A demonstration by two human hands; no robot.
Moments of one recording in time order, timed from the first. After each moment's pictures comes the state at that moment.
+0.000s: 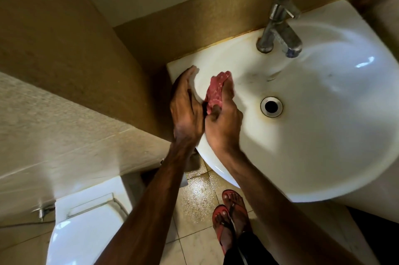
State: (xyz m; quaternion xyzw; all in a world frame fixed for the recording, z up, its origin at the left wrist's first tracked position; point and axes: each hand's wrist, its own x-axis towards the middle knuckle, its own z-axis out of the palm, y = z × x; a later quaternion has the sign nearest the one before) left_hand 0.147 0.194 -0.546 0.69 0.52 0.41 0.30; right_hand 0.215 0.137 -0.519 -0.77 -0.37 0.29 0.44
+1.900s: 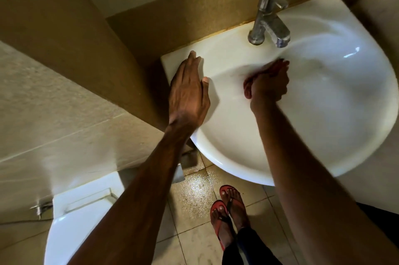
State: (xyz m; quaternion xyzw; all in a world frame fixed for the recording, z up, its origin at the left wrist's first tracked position) left_hand 0.162 0.198 -0.542 0.82 0.51 0.25 0.11; right_hand 0.330 0.173 -0.550 -0.84 -0.06 0.23 0.49
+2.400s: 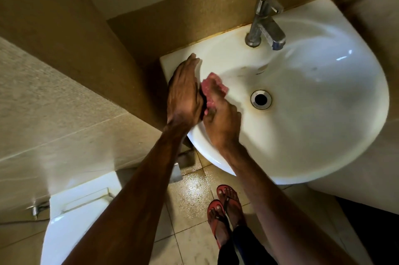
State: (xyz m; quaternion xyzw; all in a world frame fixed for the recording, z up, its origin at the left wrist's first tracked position) left_hand 0.157 0.204 -0.550 0.80 0.49 0.29 0.20; right_hand 0.237 0.111 -0.522 -0.76 -0.47 0.21 0.39
